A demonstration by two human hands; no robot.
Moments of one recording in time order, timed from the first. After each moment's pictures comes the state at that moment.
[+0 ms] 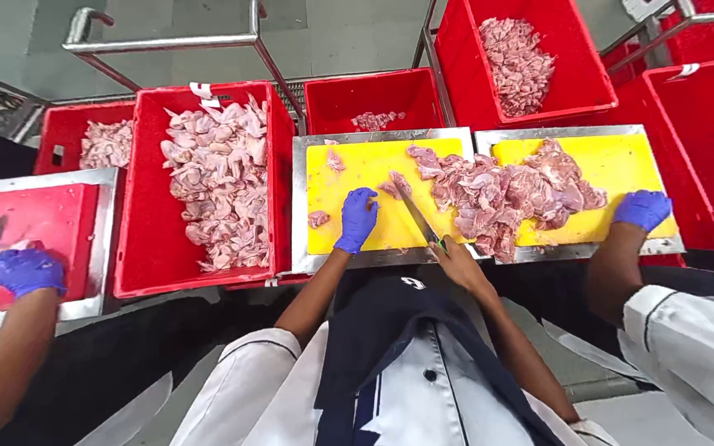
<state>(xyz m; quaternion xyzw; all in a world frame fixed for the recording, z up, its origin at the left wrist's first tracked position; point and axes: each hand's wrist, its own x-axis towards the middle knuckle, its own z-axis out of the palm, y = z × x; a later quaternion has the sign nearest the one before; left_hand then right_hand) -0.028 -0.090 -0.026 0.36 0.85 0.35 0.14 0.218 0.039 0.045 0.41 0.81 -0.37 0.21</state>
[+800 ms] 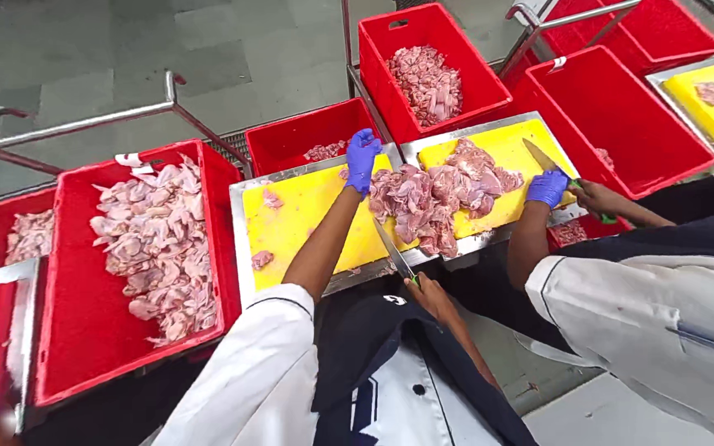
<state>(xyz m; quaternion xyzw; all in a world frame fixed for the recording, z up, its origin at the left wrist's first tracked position) 0.010 0.131 0.068 0.28 0.62 0.63 0.37 0.318 0.022 0.022 0.49 0.72 -0.47 0.17</state>
